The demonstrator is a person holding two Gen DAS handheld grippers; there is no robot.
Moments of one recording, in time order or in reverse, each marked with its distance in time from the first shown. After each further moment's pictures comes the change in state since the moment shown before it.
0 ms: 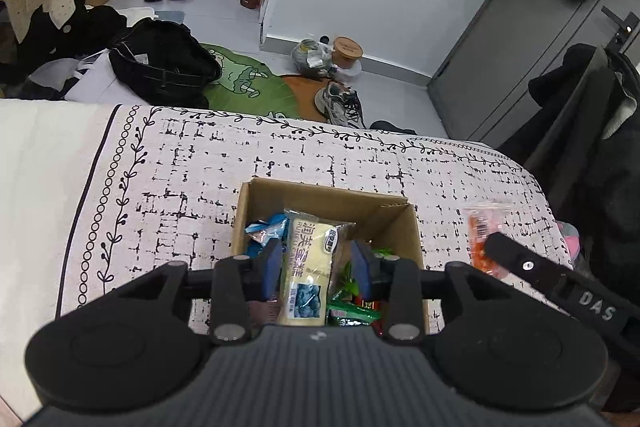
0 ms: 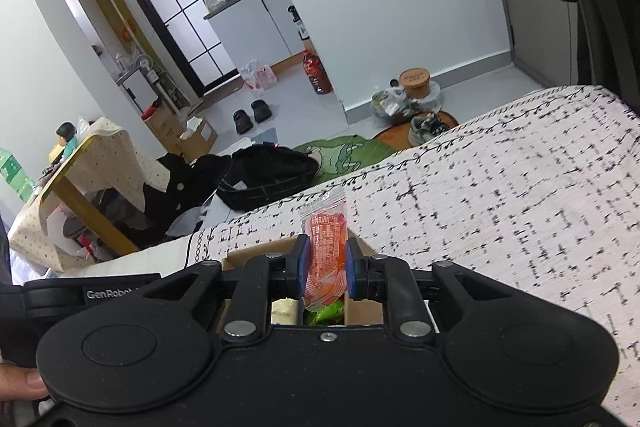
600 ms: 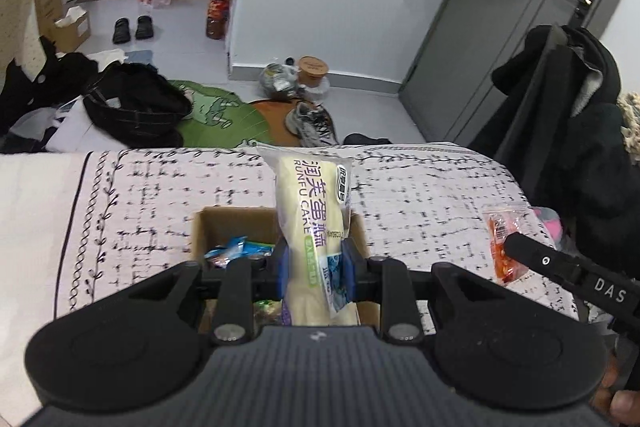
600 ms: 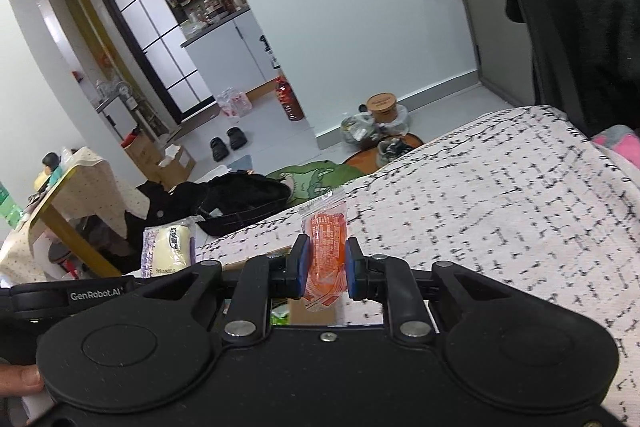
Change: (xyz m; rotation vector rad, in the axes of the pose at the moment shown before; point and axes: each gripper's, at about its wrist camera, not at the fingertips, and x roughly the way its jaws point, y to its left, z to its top) left arm -0.015 -0.043 -0.002 0.128 -0.058 -0.026; right arm -0.043 -0.036 0.010 0.023 -0.076 -0.064
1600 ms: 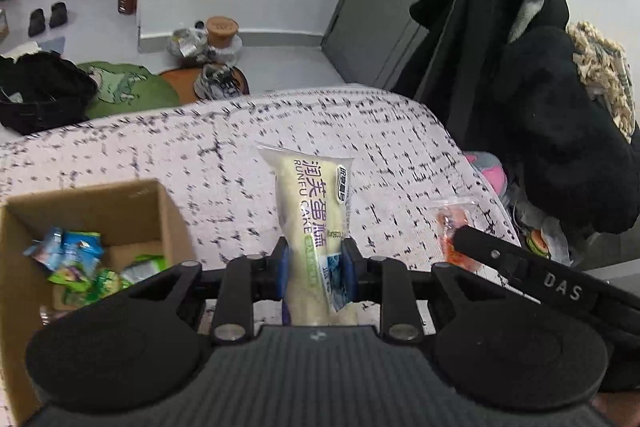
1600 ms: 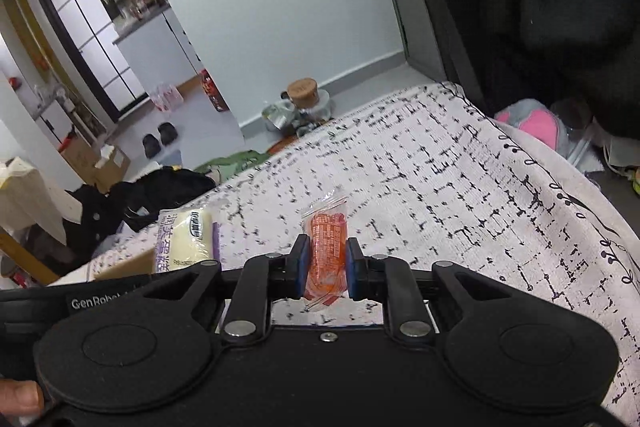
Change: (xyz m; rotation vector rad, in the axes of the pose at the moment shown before) left arm 0.075 -0.115 -0.019 0.117 0.106 -0.167; right arm -0.017 -0.086 0.006 0.065 0.030 -0.176
